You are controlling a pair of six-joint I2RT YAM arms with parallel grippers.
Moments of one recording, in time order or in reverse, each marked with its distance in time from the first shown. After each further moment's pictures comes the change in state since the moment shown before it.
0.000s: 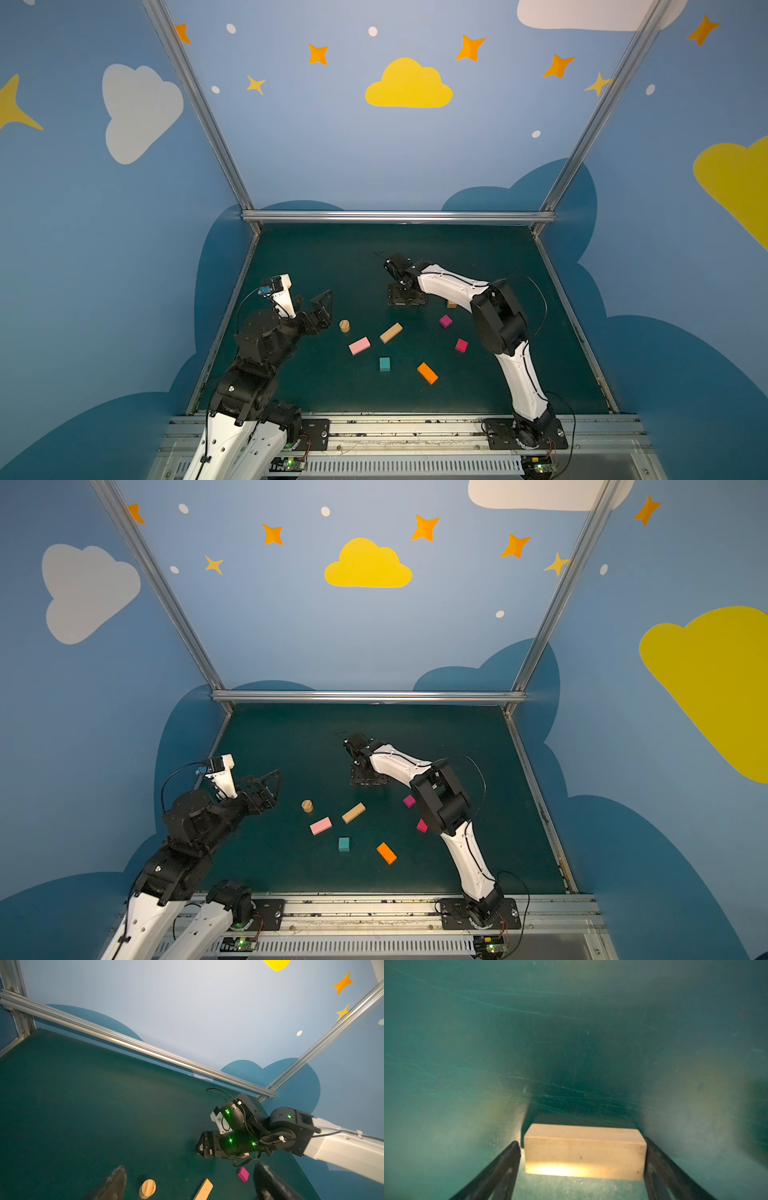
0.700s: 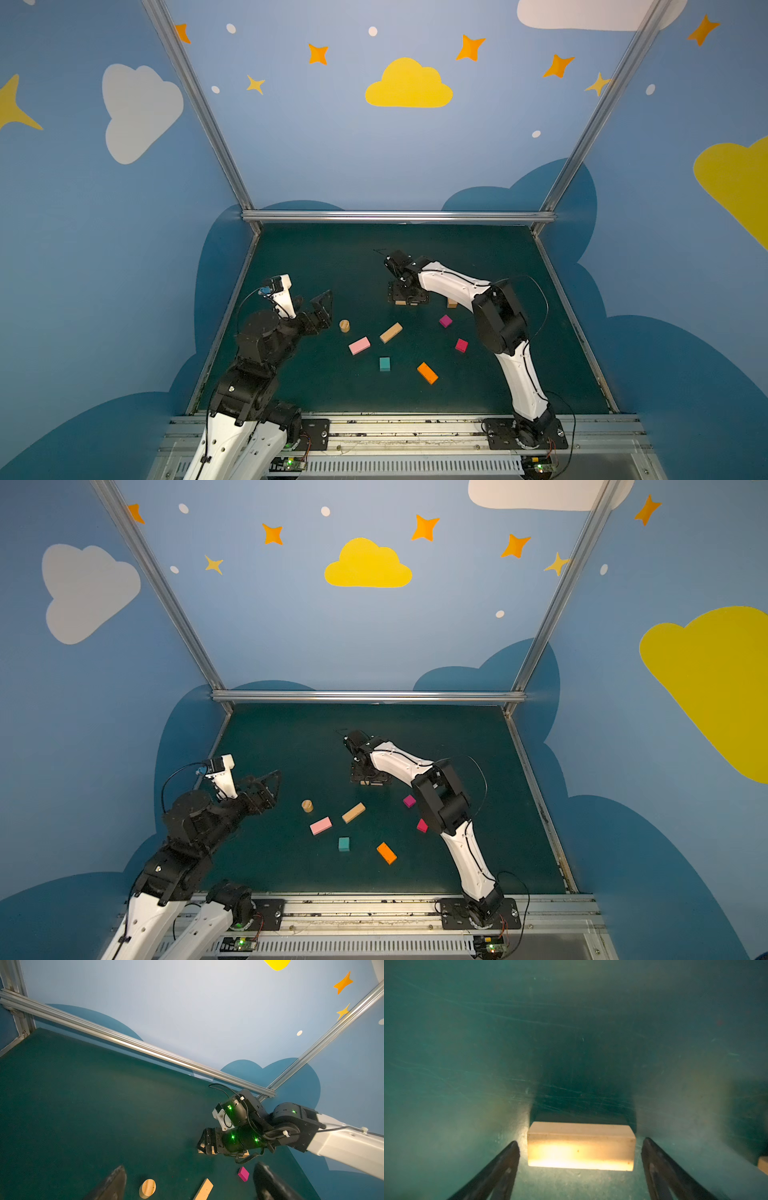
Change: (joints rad) left arm 0.000 -0.001 -0.002 0.000 0.000 0.000; right arm -0.005 -0.002 0.040 -0.047 0.009 -0.002
